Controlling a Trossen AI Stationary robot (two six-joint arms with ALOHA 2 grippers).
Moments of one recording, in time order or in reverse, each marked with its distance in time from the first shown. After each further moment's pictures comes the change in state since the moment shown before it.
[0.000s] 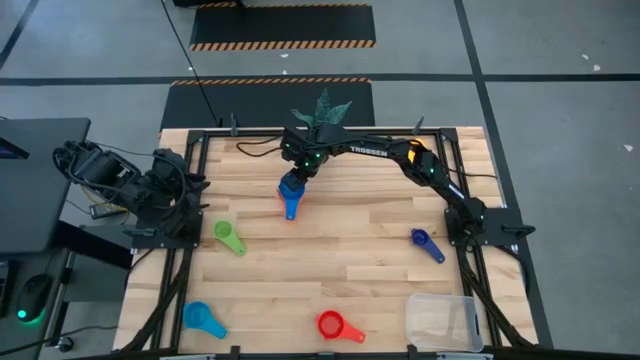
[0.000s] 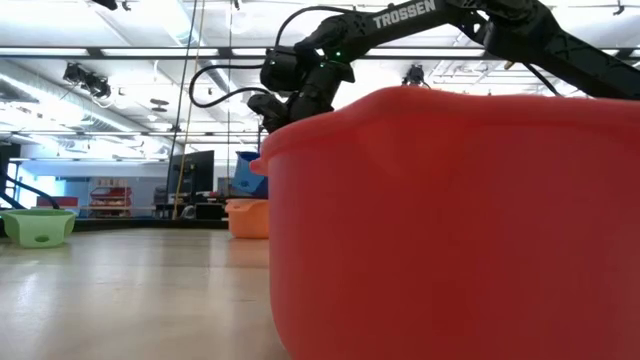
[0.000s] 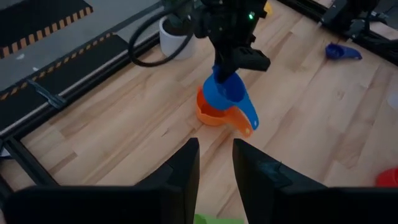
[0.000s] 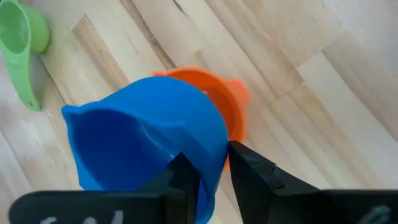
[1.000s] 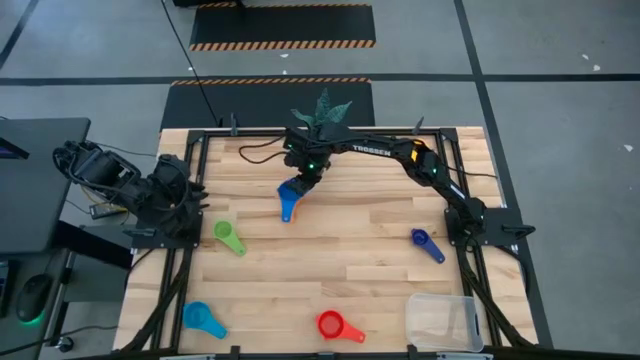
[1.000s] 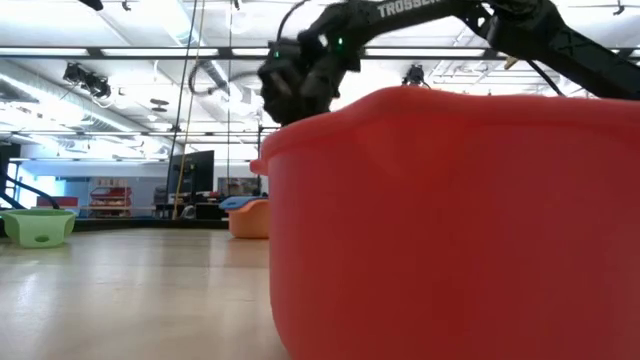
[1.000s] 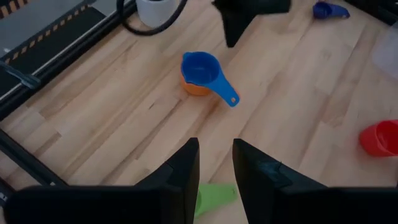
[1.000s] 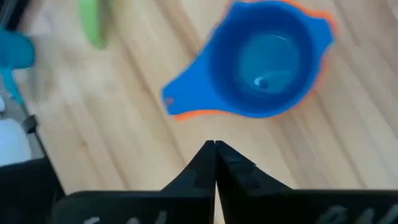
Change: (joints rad) left arm 0.000 0.001 0.000 0.001 0.138 0.048; right arm 0.017 -0.034 0.032 -0.137 -0.224 -0.081
